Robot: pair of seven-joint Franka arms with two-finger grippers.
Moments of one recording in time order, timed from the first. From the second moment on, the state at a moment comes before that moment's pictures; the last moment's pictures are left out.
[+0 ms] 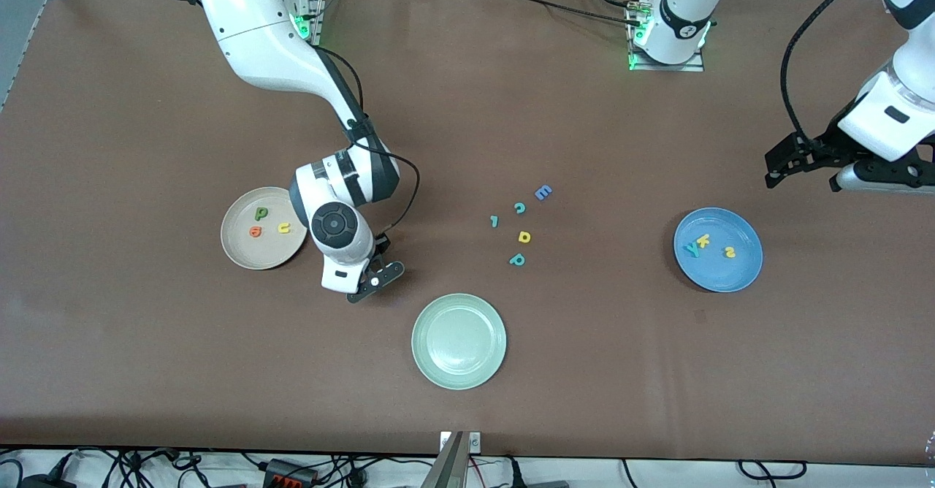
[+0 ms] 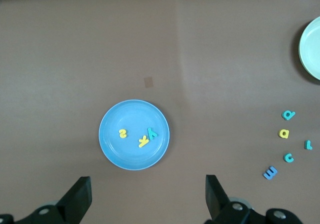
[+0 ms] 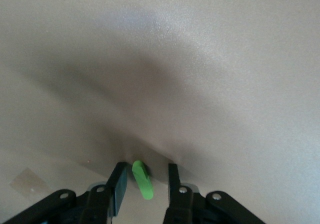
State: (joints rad) left arm -0.03 -0.01 -0.03 -1.72 0.00 1.81 -0.01; right arm 0.59 0.84 -0.17 -1.46 0.07 2.19 -0.17
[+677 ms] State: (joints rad) left arm -0.02 -0.02 -0.05 -1.70 0.00 1.71 -0.01; right arm 0.59 0.83 -0.17 -1.46 0.07 2.16 -0.16
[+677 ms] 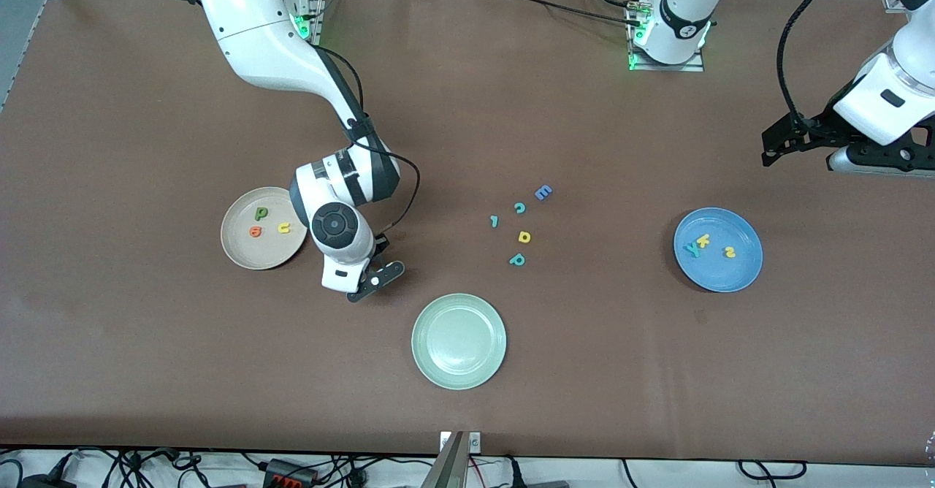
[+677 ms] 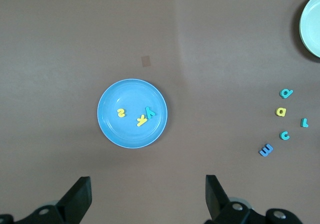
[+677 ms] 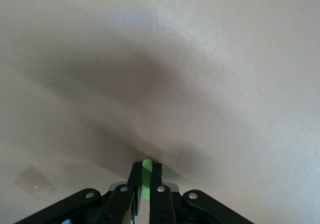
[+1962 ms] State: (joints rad) left arm -0.01 -0.02 -0.05 -1.69 0.00 1.71 -0.01; right arm 0.29 0.58 -0.18 -1.81 0.07 2.04 -0.35
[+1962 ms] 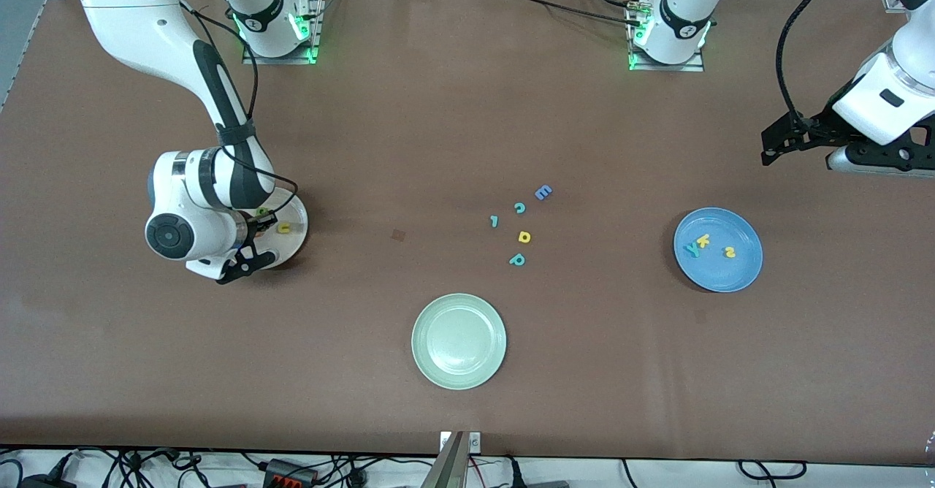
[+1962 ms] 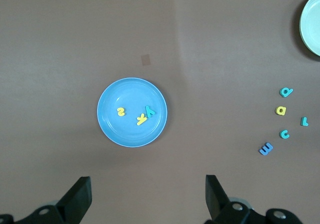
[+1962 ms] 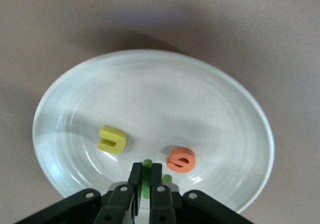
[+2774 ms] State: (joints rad) left arm -0.01 -0.02 -0.05 -1.69 0.00 1.71 -0.01; right arm 0.28 0.45 -0.18 -1.72 0.07 1.90 -0.15
